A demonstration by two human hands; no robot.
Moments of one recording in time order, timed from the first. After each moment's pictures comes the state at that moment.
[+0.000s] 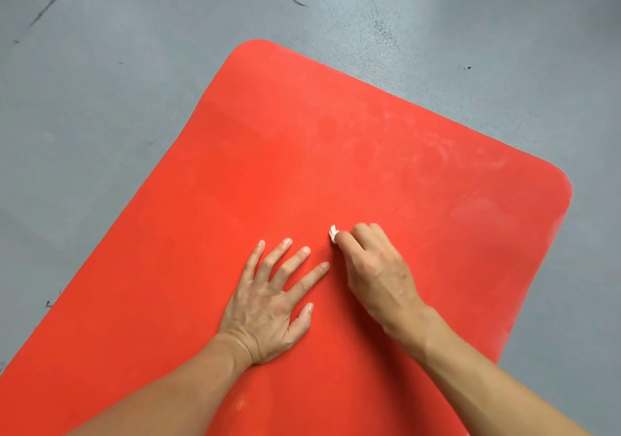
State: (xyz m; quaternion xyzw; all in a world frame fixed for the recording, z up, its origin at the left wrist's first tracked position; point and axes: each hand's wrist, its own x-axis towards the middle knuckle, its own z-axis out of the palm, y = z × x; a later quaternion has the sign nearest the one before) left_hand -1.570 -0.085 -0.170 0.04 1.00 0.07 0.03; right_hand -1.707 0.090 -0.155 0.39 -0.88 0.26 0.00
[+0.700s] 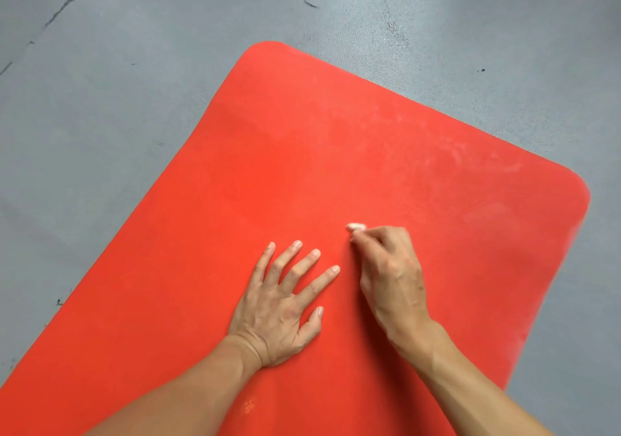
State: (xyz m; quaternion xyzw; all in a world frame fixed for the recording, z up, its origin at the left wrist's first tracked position) left_hand -1.571 -0.085 -0.170 0.04 1.00 0.09 0.03; right_hand -1.698 0.087 -0.165 0.28 -0.90 0.34 0.03
